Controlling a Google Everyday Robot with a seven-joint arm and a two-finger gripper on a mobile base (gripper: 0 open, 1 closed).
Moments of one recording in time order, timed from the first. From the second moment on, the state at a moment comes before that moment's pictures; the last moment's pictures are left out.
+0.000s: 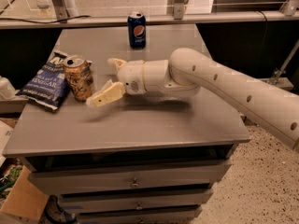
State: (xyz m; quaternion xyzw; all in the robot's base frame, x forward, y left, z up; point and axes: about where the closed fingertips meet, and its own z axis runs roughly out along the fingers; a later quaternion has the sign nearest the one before) arm 0.591 0.147 0.852 -0.49 0.59 0.44 0.47
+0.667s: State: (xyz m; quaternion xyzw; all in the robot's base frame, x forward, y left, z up) arm 0.594 0.041 0.879 -0.47 0.62 0.36 0.52
